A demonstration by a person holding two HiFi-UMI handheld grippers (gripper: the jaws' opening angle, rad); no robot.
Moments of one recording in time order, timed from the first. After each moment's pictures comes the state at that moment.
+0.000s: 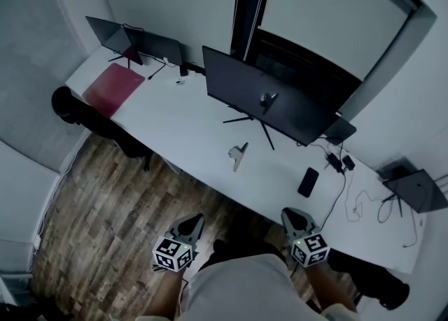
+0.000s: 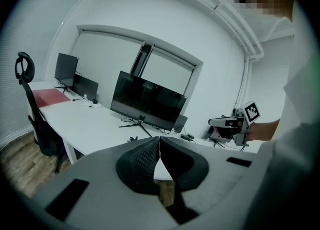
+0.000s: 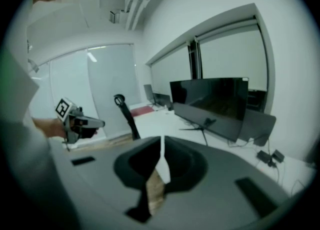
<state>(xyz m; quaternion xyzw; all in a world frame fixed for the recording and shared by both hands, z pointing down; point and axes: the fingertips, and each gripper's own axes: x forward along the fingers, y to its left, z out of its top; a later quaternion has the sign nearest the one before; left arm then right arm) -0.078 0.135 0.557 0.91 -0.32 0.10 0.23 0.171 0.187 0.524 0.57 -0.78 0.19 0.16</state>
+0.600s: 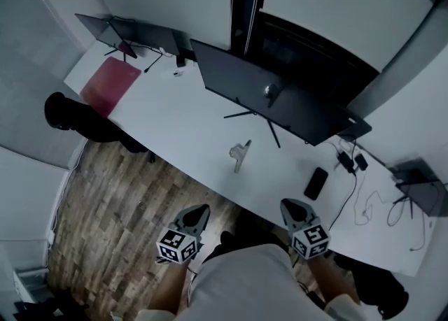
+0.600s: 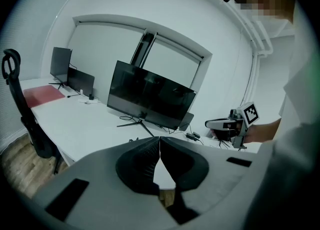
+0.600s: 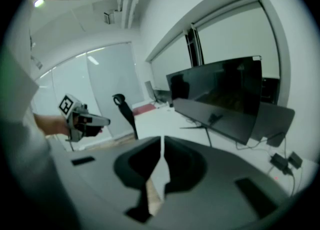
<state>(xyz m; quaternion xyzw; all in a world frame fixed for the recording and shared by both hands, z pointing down) -0.020 0.059 0.571 0.91 -0.32 0.13 0.25 0.204 0.103 0.559 0.53 -0.80 0.22 0.15</state>
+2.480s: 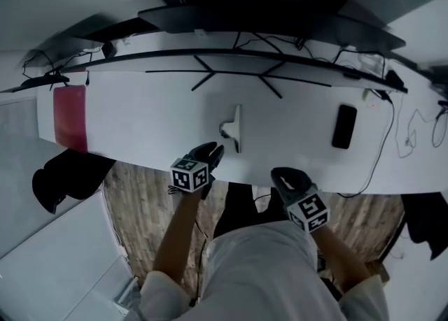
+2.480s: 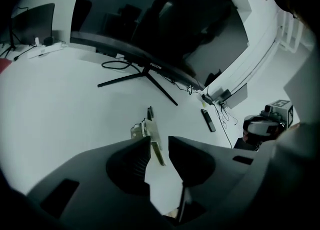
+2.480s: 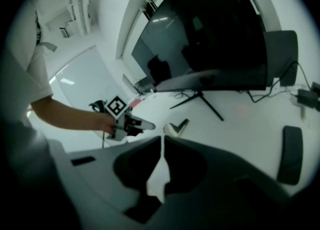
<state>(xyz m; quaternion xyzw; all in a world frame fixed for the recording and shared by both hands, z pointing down) 0.087 -0.124 0.815 0.84 -0.14 0.38 0.36 0.189 0.018 0.712 0.55 -0.73 0.40 0.10</state>
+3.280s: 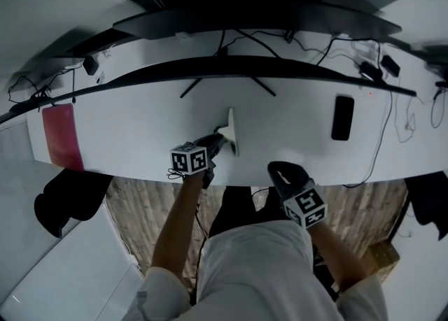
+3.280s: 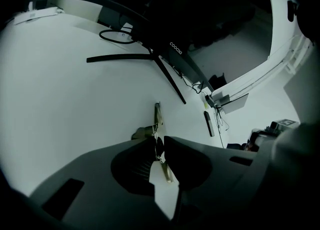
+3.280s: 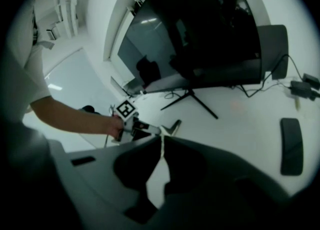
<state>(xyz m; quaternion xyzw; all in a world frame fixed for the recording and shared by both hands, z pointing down) 0.124 -0.147 0.863 0.80 -0.10 0.40 0.44 0.196 -0.006 0.731 0.59 -0.68 0.42 0.09</state>
